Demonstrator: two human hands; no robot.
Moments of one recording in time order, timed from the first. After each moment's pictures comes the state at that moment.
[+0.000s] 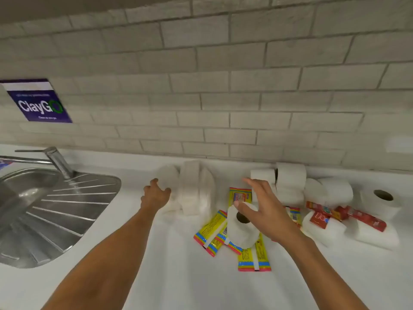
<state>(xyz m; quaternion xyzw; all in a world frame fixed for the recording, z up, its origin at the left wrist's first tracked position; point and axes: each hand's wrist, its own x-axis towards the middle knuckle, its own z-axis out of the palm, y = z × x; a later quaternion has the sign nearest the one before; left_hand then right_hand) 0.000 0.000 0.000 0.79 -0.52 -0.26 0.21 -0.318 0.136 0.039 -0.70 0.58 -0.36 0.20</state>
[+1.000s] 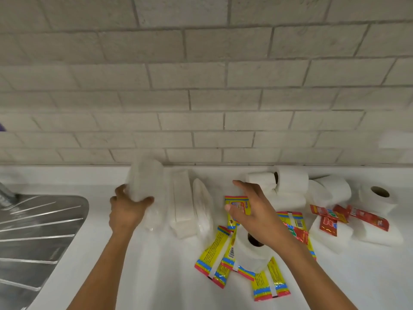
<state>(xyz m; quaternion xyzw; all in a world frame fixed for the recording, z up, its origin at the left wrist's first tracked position) 0.046 -0.064 -0.011 0.76 -0.50 -0.24 0.33 -0.272 0.060 0.023 -0.64 0.64 -0.36 0.22</state>
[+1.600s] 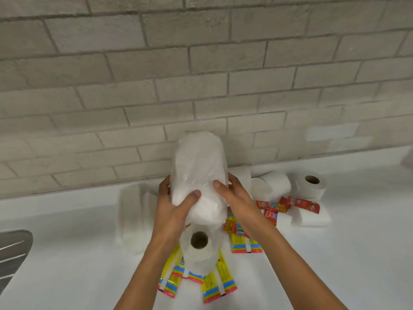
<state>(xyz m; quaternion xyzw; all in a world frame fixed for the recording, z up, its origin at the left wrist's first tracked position) -0.177 0.049 0.058 0.42 -0.56 -0.51 0.50 -0.348 0.091 0.058 -0.40 0.53 -0.57 0.47</state>
